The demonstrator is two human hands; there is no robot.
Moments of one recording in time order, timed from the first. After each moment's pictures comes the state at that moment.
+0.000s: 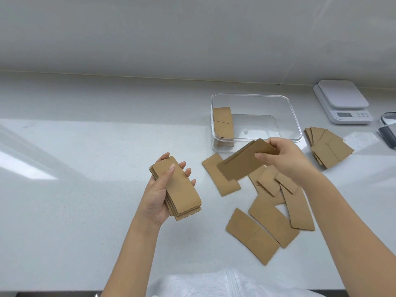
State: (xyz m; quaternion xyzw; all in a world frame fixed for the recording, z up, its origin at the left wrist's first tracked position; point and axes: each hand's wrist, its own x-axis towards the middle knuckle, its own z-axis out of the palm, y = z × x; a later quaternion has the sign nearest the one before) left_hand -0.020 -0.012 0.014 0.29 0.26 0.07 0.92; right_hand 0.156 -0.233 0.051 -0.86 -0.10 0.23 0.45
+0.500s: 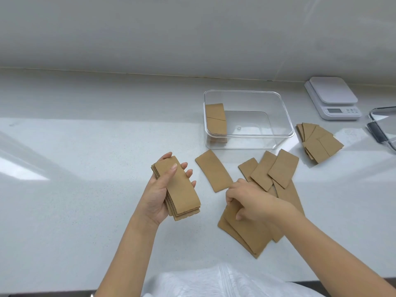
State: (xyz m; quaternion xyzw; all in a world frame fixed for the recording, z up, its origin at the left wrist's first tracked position) left_hand -0.016 -0.024 0.009 0.30 0.26 0.04 0.92; right_hand 0.090 -0.228 0.003 -0.84 -0.43 0.33 0.00
